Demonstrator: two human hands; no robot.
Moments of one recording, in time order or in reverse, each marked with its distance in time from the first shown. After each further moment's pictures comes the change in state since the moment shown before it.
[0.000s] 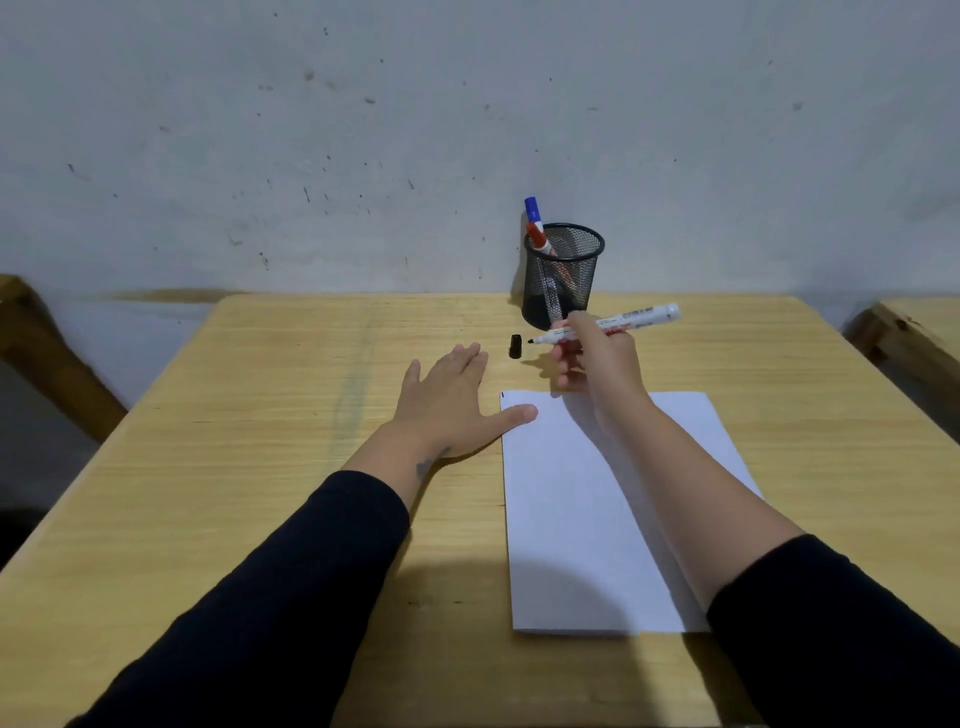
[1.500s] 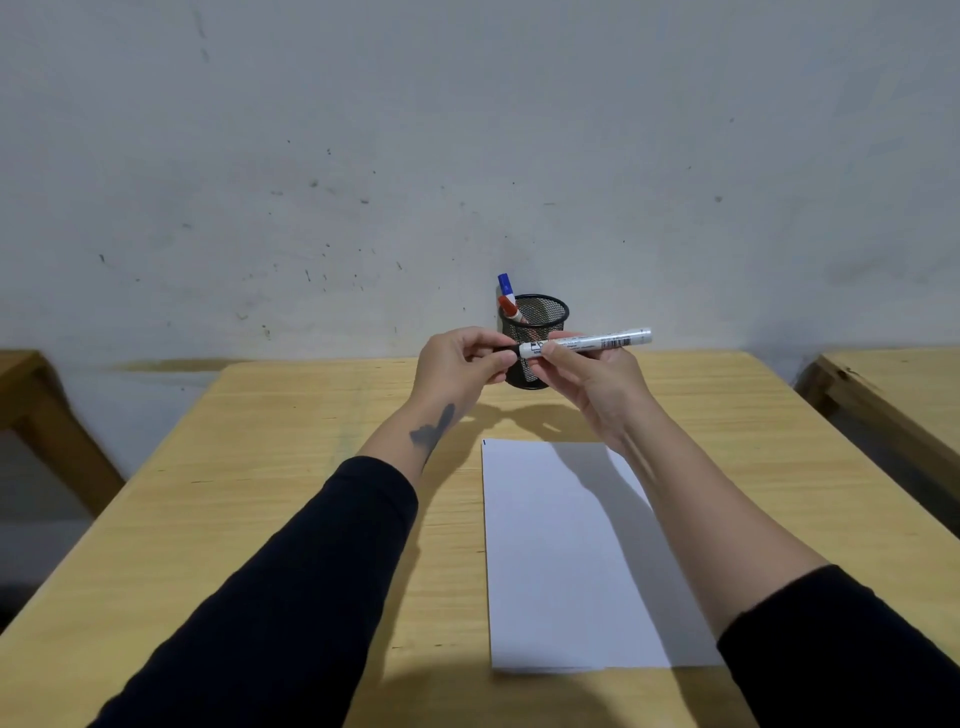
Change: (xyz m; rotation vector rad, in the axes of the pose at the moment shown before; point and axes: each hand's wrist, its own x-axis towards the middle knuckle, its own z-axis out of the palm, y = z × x) left_hand 0.022 0.046 -0.065 -1.136 0.357 0.097; right_hand -0.012 -0.053 -0.018 0.292 -0.203 -0.060
